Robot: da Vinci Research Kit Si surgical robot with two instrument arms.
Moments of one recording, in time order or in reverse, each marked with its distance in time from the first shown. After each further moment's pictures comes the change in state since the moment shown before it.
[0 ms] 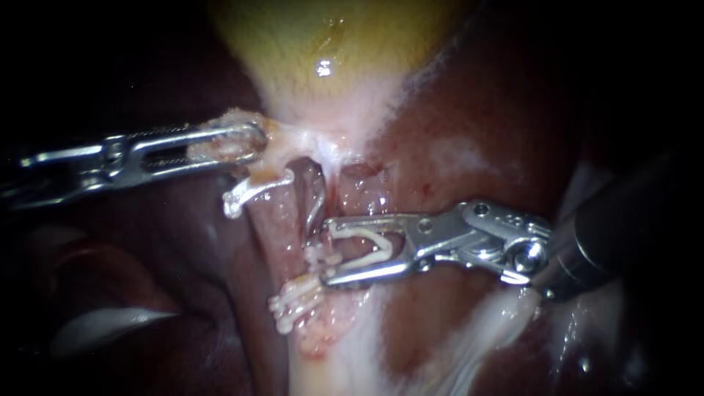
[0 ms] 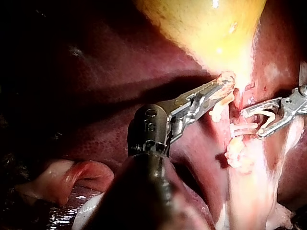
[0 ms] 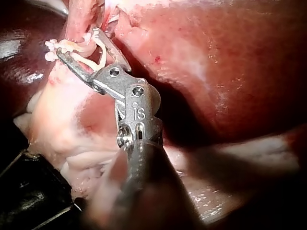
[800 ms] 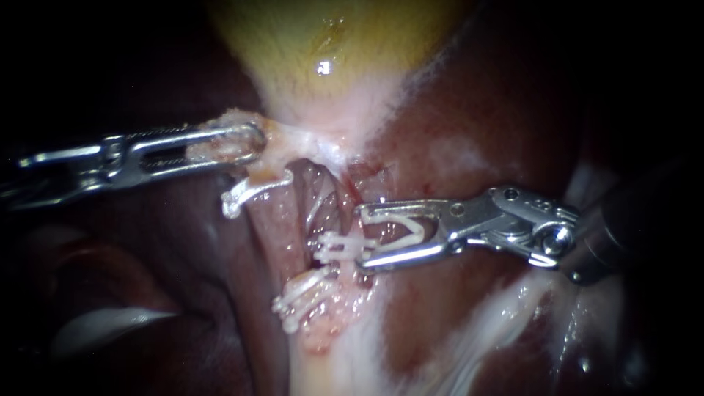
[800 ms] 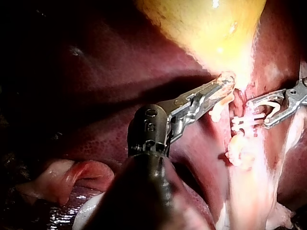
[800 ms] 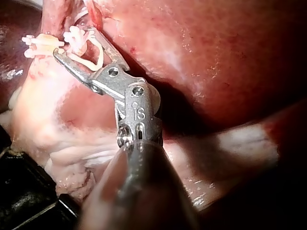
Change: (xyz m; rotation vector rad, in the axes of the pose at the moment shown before) right arm -0.001 0.002 -0.004 -0.019 -0.001 0.000; left arm 0.000 0.000 0.000 0.000 0.000 0.000
